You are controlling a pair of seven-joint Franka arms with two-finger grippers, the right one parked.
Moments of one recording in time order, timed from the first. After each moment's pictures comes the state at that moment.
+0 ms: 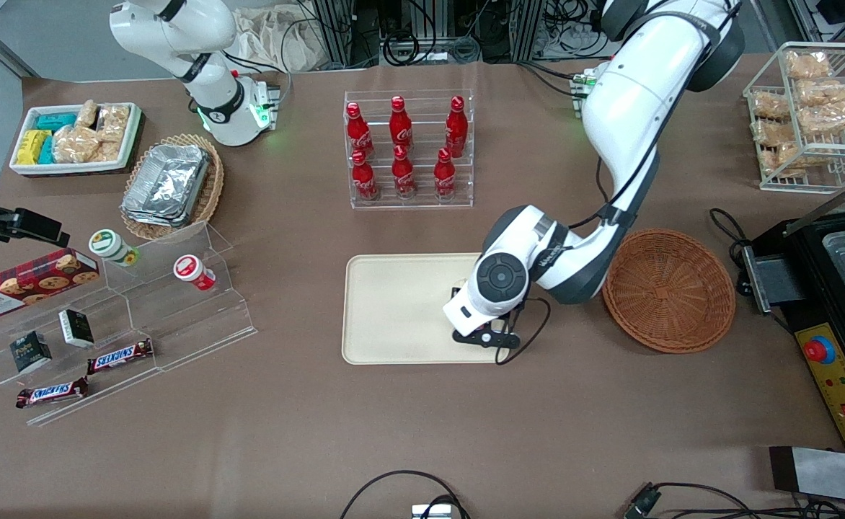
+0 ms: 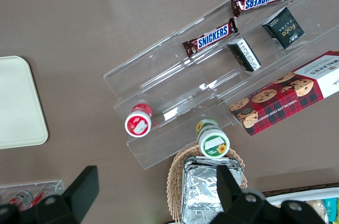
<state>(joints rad) -0.36 0.77 -0.30 -1.33 0.14 1.88 -0.53</state>
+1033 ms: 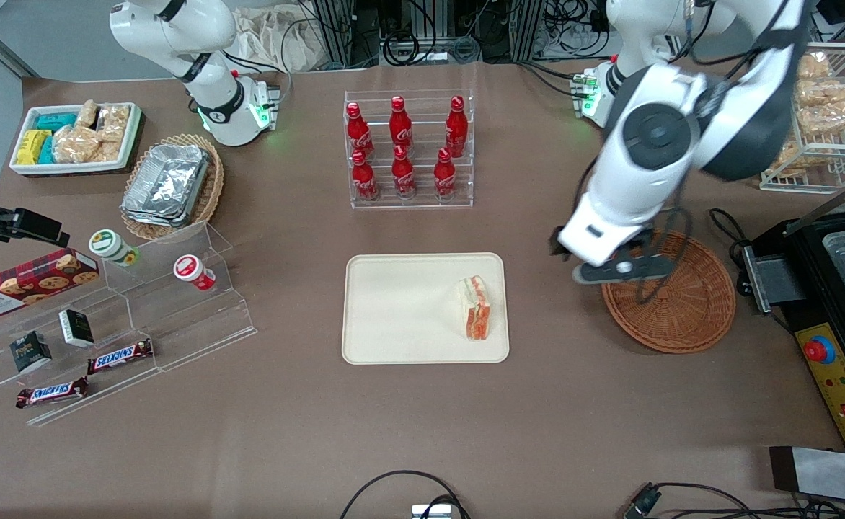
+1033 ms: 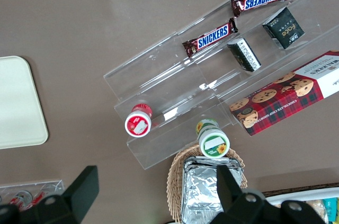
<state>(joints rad) -0.16 0.16 -0.27 -1.66 0.14 1.72 -0.52</state>
